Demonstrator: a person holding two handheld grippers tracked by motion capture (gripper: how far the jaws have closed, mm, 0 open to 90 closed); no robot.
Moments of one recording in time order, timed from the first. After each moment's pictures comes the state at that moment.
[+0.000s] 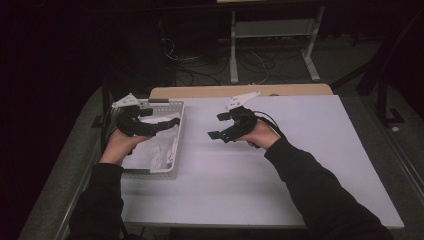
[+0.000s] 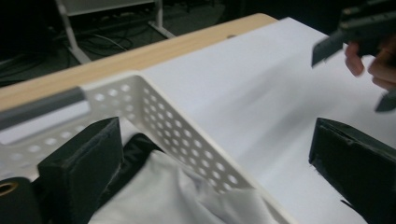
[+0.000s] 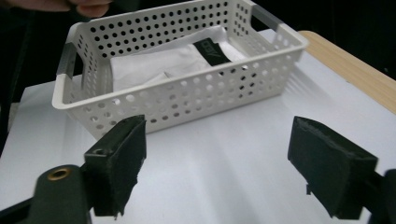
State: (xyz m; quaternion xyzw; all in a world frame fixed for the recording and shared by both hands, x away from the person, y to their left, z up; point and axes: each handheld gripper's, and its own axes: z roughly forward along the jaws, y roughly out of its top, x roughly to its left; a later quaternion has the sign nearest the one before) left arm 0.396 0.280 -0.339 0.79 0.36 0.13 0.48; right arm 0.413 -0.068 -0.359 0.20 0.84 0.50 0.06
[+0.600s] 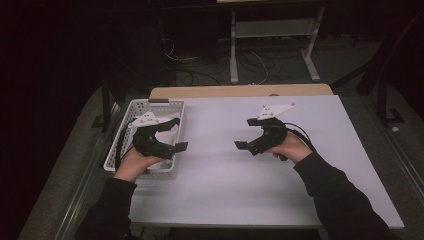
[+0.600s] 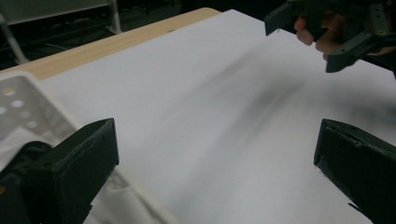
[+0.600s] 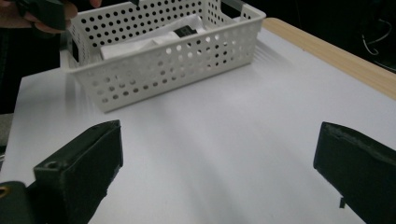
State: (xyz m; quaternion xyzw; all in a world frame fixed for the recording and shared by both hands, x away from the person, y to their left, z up) left arm 0.345 0.229 -0.350 0.80 0.29 0.10 0.51; right arm 0.373 -0.139 -0.367 0.24 0.83 0.50 0.08
